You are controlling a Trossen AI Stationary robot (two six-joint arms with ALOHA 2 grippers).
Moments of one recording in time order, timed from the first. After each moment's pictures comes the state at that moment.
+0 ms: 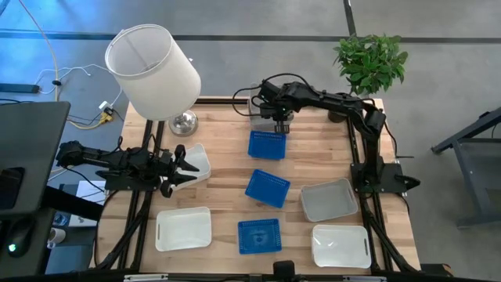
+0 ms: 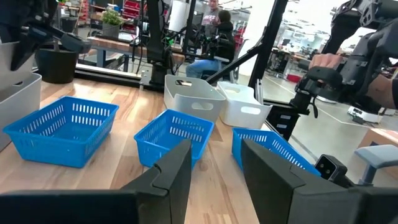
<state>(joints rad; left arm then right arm) -0.05 0.12 0.01 0.07 -0.02 -0.23 -0.47 1.97 1.69 -0.99 0.18 -0.58</state>
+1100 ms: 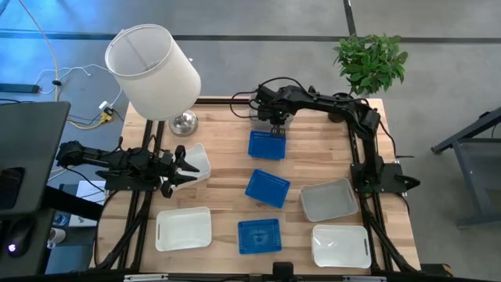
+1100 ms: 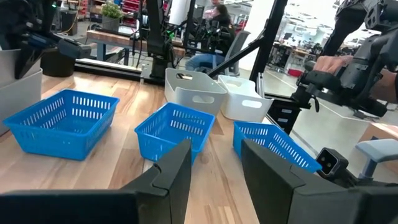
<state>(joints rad) -0.05 0.12 0.01 0.04 -0.01 -0.23 -0.46 2.02 1.69 -0.98 0.16 -0.47</state>
